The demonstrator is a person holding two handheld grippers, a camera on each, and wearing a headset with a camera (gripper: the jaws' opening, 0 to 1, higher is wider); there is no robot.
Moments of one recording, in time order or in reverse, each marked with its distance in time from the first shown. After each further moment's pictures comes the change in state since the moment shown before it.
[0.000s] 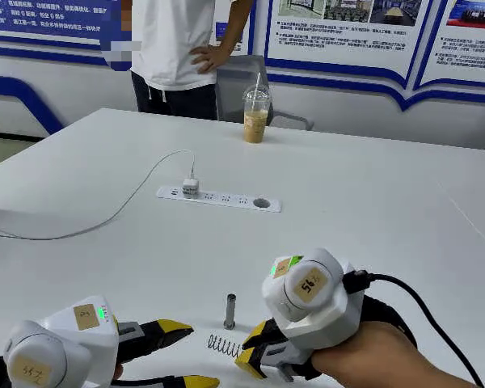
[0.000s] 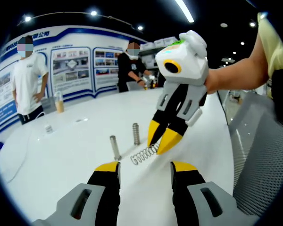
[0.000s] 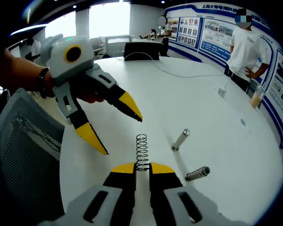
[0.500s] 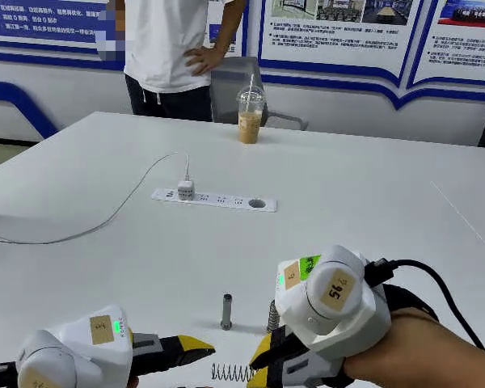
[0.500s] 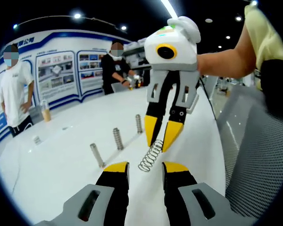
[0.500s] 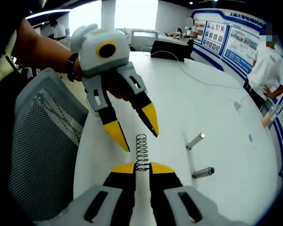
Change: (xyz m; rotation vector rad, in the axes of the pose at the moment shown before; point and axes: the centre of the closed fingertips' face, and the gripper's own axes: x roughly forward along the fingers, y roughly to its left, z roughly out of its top) left arm 0.008 -0.031 0.006 0.100 0.010 -0.113; right arm -0.022 0.029 -0.006 -0.181 0.061 0.129
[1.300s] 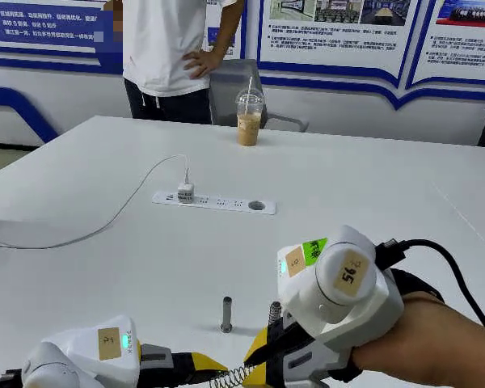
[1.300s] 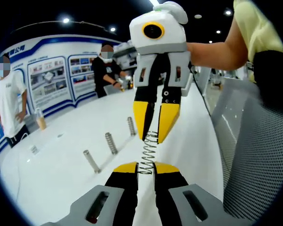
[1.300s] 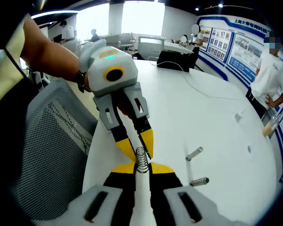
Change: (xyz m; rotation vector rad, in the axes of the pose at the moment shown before) left arm 0.004 -0.009 0.004 0.059 0.002 -0.039; right arm -0.022 0.007 0.028 -0.029 -0.076 0.021
